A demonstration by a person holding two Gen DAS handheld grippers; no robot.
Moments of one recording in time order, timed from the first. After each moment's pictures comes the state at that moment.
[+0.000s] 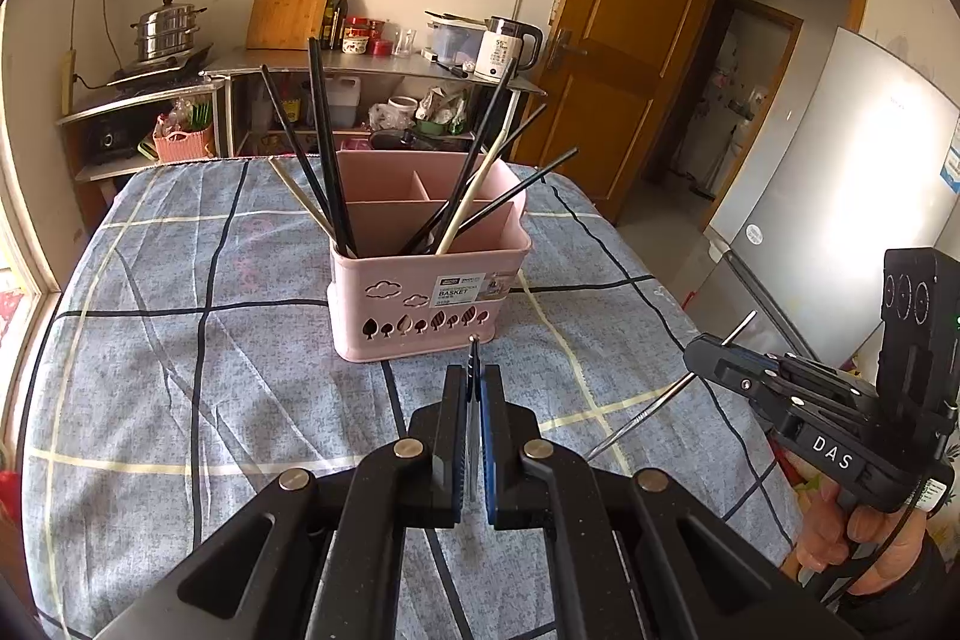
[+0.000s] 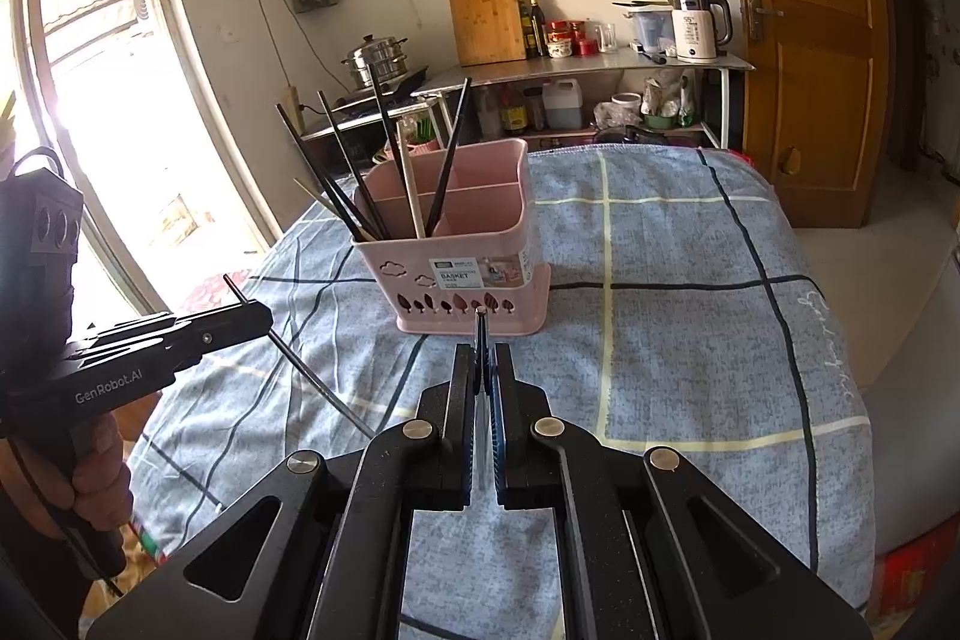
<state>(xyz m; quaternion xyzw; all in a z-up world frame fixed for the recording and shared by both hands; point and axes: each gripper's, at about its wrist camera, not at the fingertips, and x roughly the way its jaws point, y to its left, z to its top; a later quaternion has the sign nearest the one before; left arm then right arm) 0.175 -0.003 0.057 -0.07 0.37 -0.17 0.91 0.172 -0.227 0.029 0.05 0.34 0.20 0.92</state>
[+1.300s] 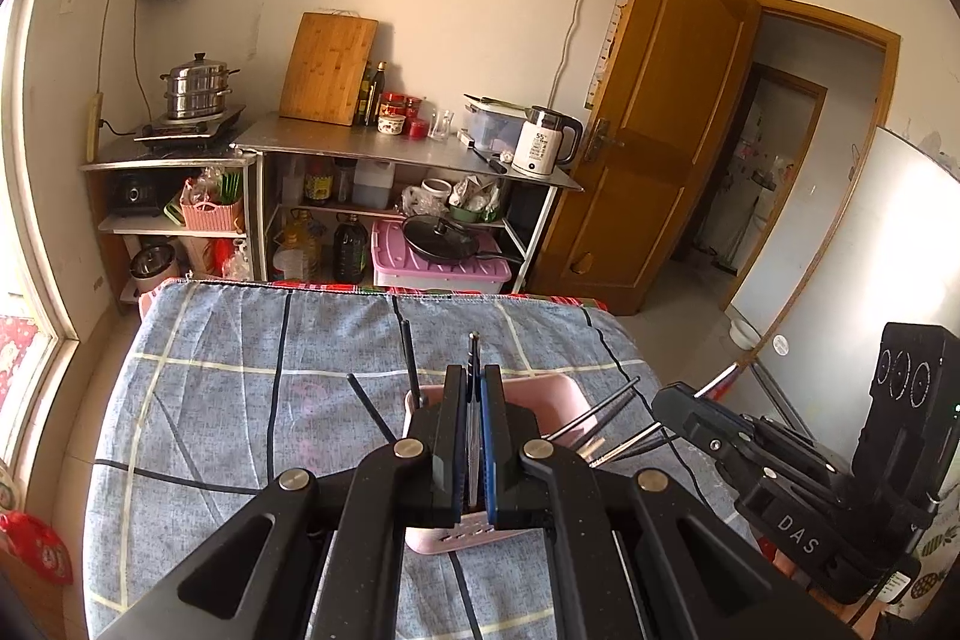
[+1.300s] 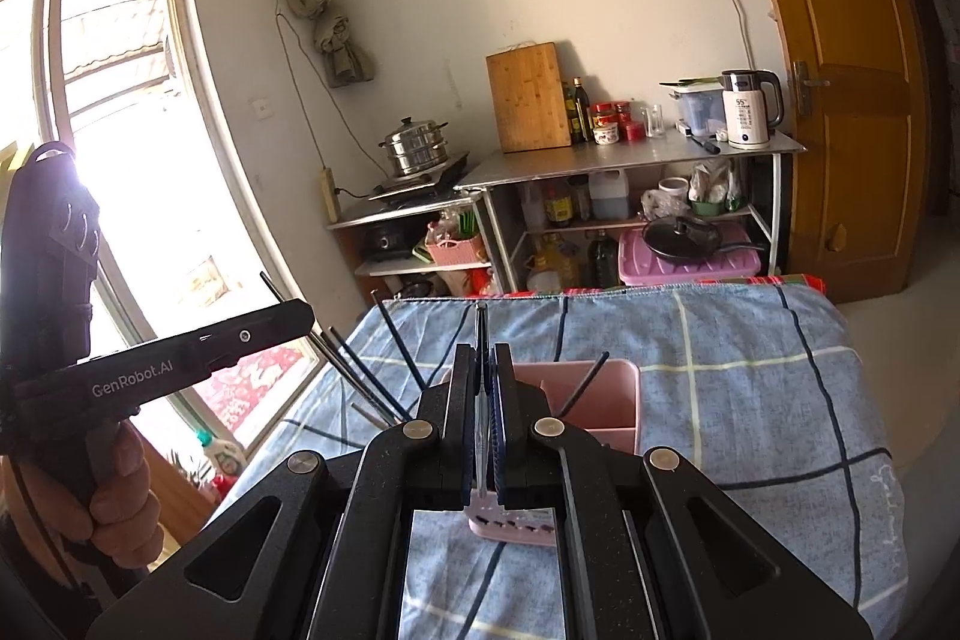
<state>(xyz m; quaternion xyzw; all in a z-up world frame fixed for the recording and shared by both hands) 0.288 0.050 0.152 -0.10 0.30 -0.13 0.94 0.272 -0.161 0.099 0.08 0.25 0.23 0.94</state>
